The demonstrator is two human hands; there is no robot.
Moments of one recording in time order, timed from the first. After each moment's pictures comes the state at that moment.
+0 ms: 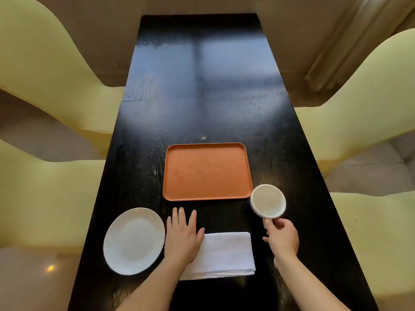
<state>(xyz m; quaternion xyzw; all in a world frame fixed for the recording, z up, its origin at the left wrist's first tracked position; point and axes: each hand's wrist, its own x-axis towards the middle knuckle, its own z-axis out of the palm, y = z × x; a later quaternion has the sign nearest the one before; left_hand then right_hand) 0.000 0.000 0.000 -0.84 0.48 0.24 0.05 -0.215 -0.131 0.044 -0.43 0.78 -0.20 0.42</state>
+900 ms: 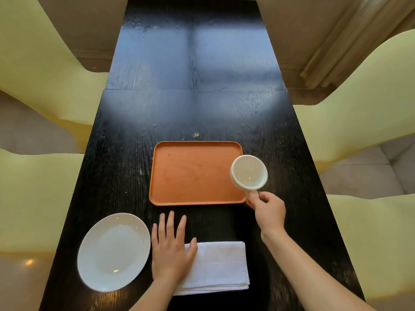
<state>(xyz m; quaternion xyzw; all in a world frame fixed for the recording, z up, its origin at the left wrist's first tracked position) -0.009 0.008 -0.045 -0.87 0.47 0.13 -0.09 -0.162 -0.194 0.050 -0.50 0.69 -0.25 0.46</state>
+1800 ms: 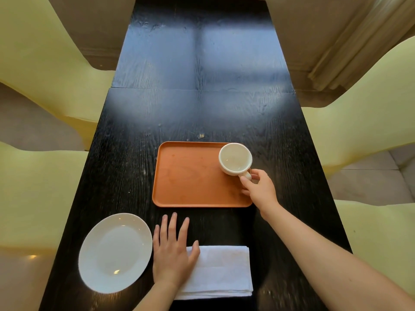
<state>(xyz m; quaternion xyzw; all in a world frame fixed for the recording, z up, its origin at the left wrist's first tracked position) -0.007 0.006 -0.038 -0.87 0.46 0.15 -0.10 -0.122 -0.252 0.033 -0.58 0.63 -0.17 0.49</state>
